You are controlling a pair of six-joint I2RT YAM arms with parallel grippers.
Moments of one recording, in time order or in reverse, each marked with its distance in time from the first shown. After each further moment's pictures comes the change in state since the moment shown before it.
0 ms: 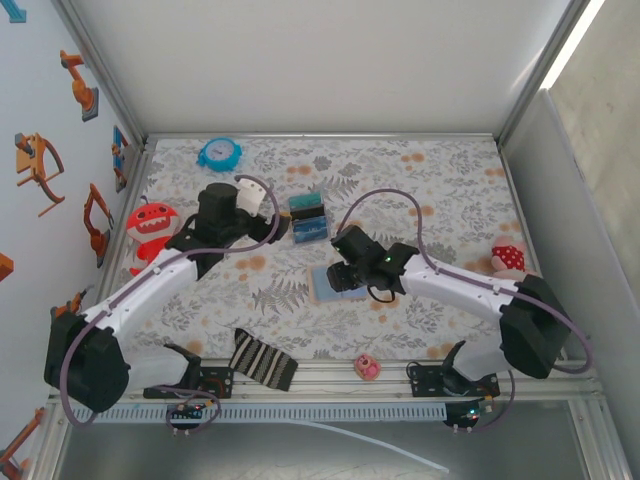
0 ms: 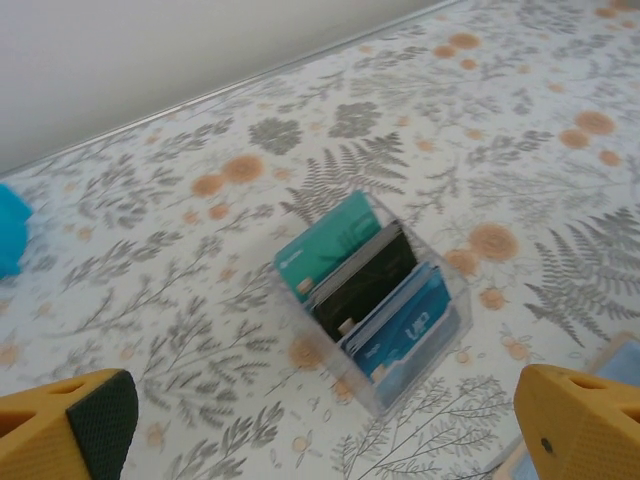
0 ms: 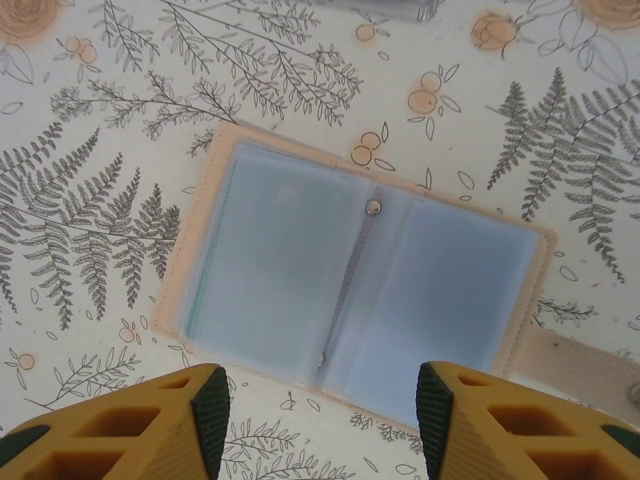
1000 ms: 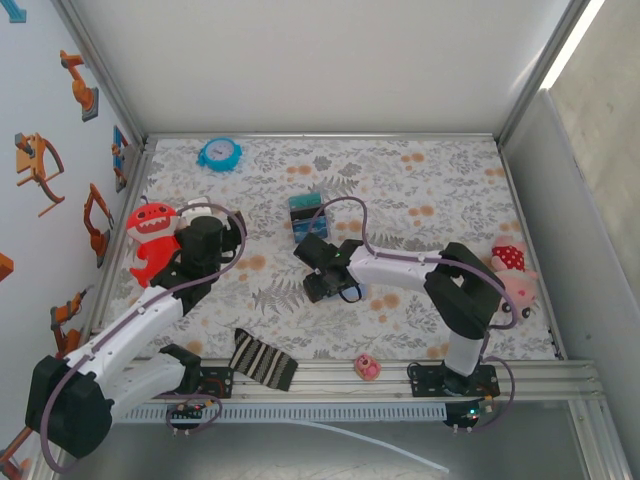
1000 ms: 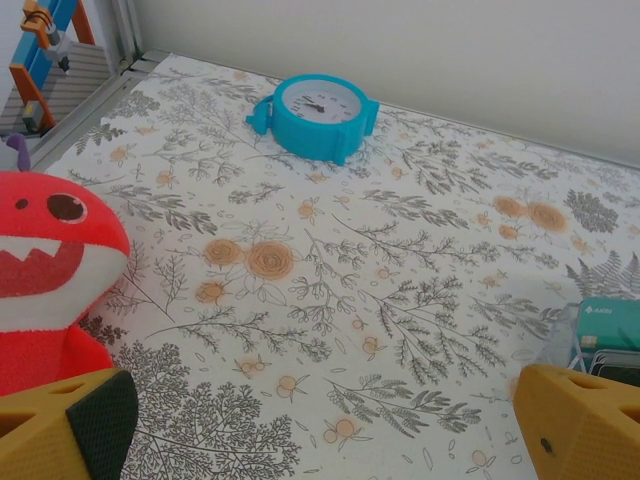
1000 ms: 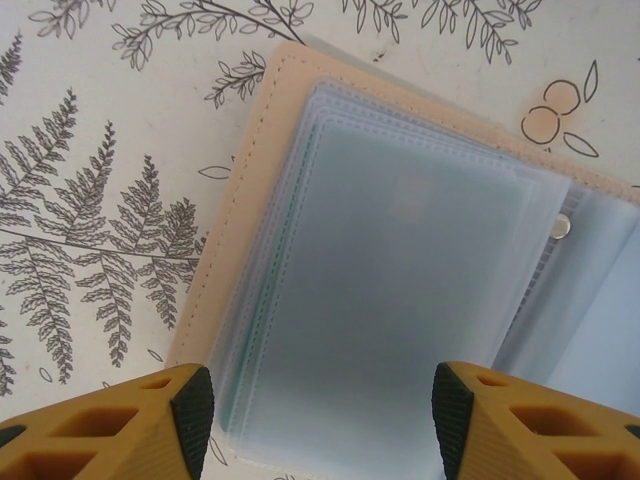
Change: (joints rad) left arm 0.010 -0.234 -0.249 0.044 -0.581 -0.481; right arm 0.079 0.374 0.206 -0.063 -0.016 0.033
